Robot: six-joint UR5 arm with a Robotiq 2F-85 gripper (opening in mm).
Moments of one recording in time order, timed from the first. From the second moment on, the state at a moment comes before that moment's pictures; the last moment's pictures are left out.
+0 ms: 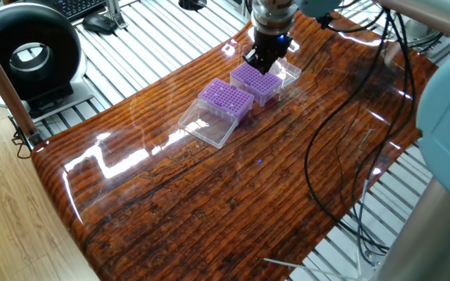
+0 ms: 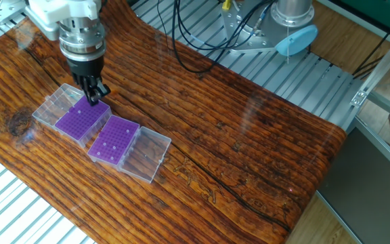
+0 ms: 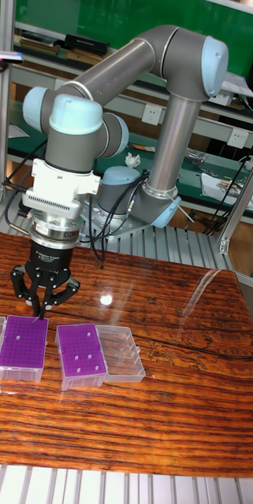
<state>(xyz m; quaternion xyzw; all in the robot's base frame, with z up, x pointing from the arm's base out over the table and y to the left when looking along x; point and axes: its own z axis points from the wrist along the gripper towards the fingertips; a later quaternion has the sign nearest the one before) 0.581 -0.133 0.079 0.07 0.99 0.00 0.10</state>
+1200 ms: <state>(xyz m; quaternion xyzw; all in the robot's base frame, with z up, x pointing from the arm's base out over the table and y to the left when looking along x) 0.579 -0.127 0.071 0.07 0.99 0.05 0.10</state>
